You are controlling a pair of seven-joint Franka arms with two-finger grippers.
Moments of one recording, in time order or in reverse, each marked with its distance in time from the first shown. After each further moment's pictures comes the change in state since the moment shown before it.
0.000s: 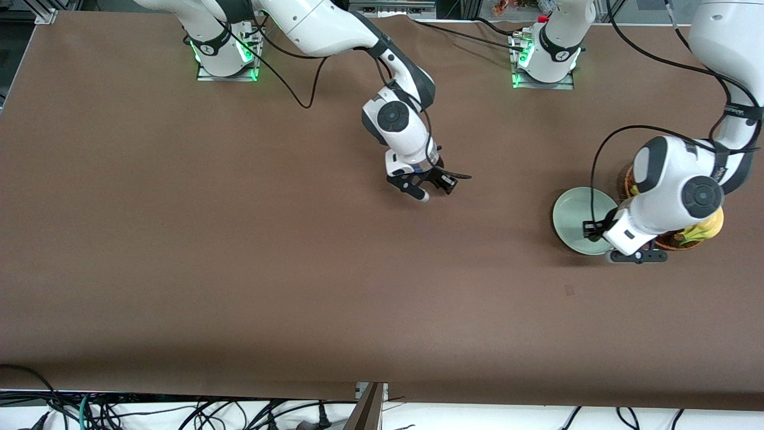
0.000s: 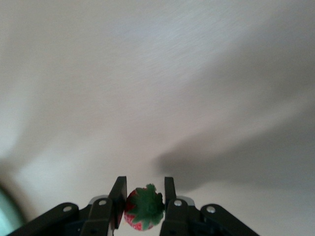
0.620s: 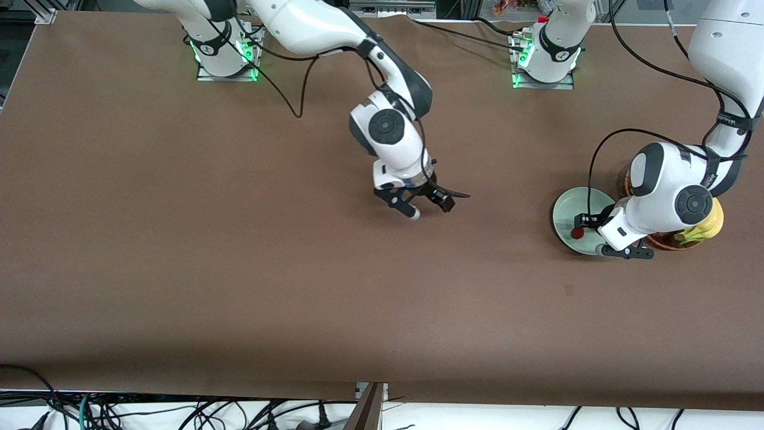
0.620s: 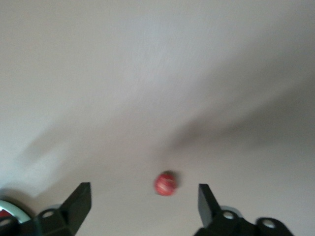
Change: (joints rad) left arm -0.002 0.033 -0.009 -0.025 0.000 -0.027 0.047; right arm -0.081 -0.118 -0.147 0.113 0.000 -0.460 -0.154
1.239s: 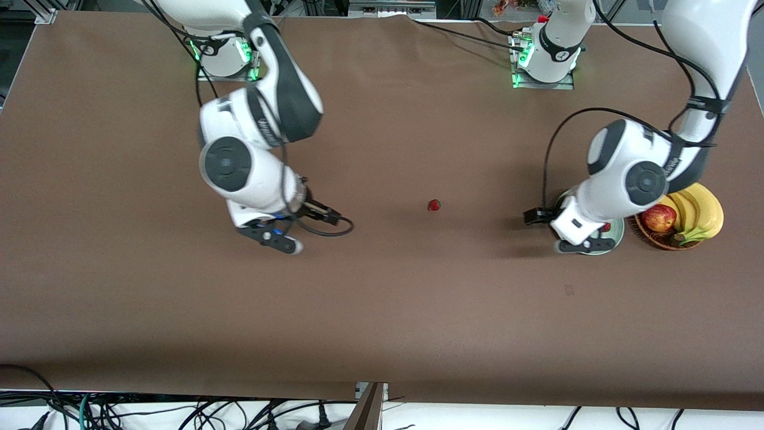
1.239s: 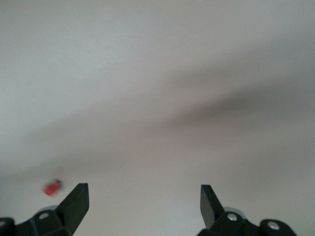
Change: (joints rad) left arm -0.088 -0.074 -0.243 0.039 -0.042 -0.057 -0.462; right arm -0.144 -0.262 -0.295 -0.089 0.002 -0.561 -0.600
